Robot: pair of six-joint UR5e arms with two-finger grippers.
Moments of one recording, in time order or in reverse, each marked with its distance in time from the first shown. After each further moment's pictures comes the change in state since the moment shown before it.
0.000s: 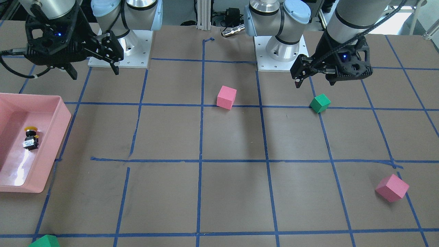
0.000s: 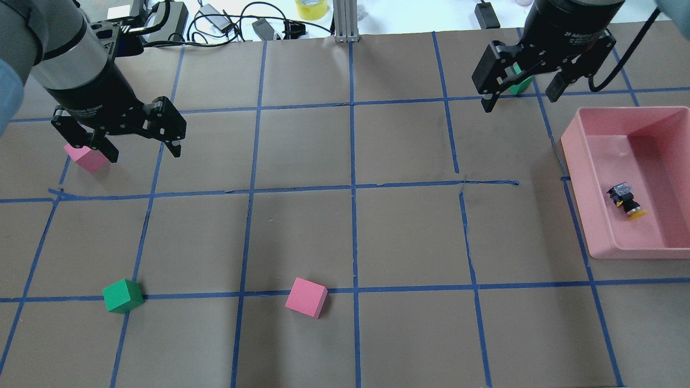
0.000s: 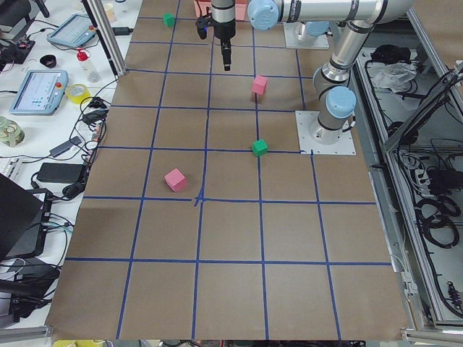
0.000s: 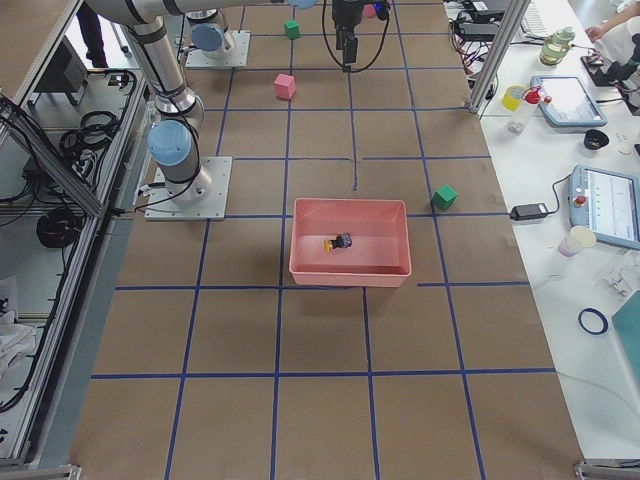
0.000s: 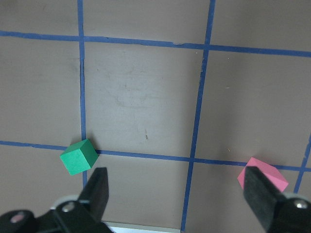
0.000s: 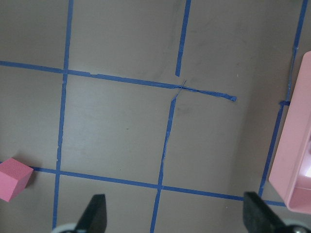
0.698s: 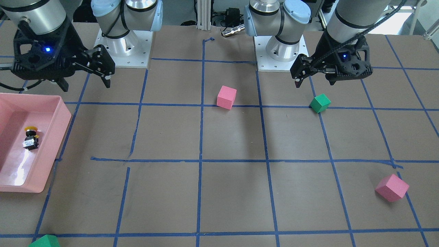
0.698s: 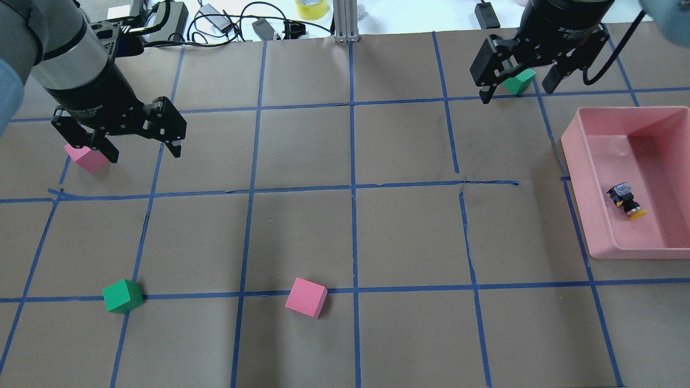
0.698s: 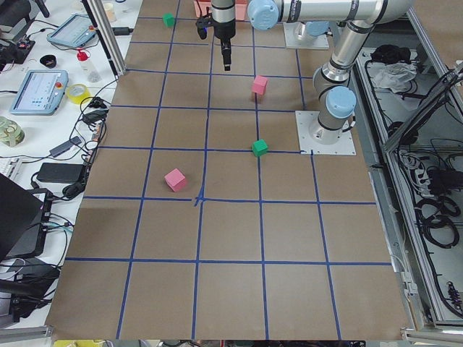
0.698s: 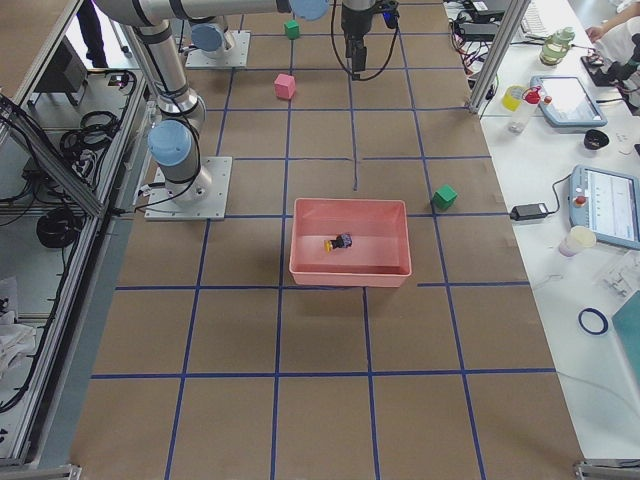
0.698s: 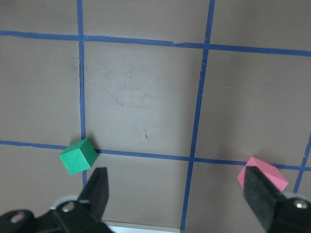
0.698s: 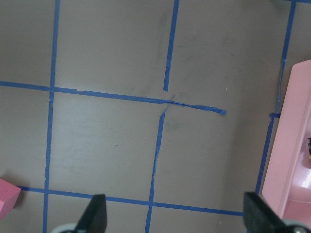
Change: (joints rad) left arm 0.000 0.001 0.000 -0.001 0.000 0.000; right arm -0.070 0.040 0.015 -0.065 -0.013 -0.015
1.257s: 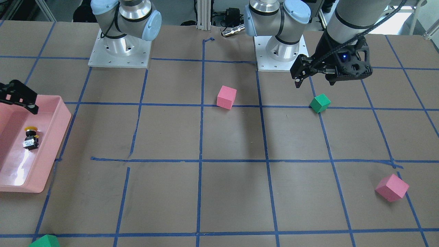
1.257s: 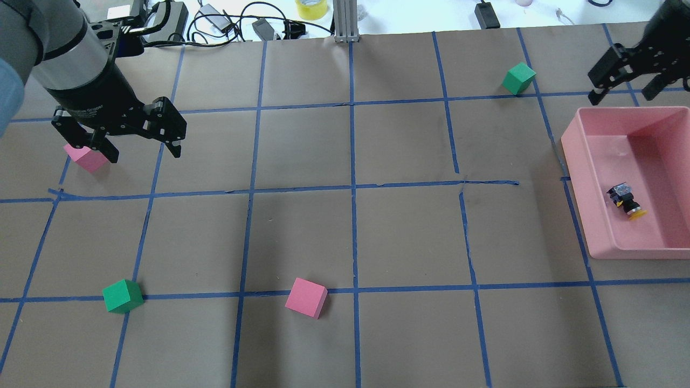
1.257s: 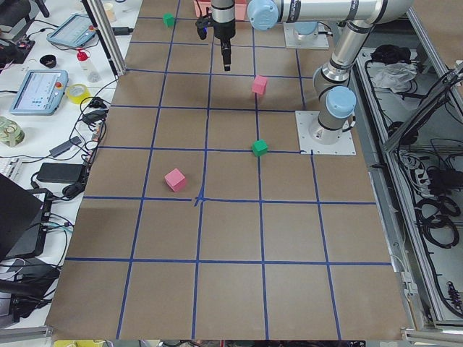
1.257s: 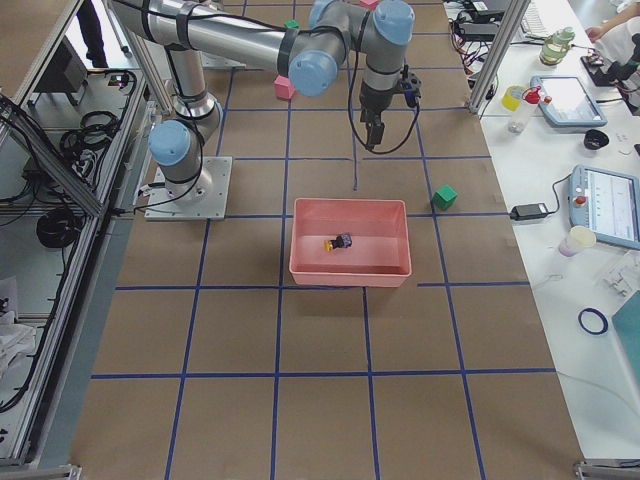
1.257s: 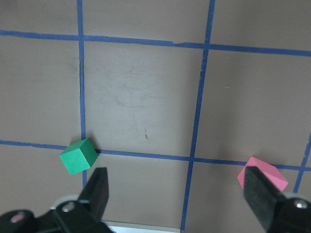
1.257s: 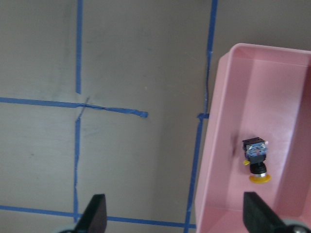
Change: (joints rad) left arm 0.000 -0.002 0.000 0.000 0.000 0.000; right arm -0.349 0.110 0.041 -0.090 0.002 -0.364
